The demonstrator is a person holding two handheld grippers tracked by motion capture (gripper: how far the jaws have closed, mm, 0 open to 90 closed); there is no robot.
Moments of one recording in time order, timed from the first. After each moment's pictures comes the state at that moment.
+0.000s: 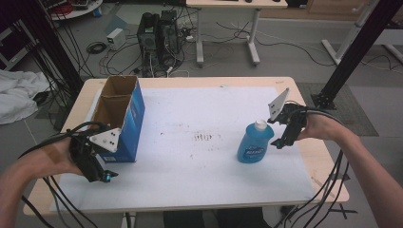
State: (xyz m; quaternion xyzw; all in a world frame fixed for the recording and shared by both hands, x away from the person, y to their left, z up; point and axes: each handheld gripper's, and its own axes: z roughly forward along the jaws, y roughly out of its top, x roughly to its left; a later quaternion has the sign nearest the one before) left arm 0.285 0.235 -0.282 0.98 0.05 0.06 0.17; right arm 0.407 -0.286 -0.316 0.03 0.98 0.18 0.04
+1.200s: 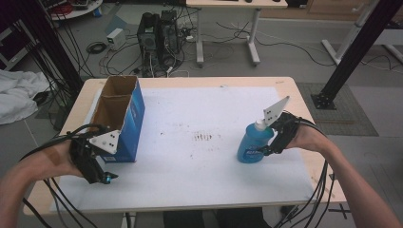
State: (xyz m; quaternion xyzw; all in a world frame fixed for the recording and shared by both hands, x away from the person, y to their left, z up) left arm 0.286 0.238 -0.290 0.98 0.06 0.06 0.18; right arm 0.395 -0.274 -0.341 0.02 0.95 0.30 0.02
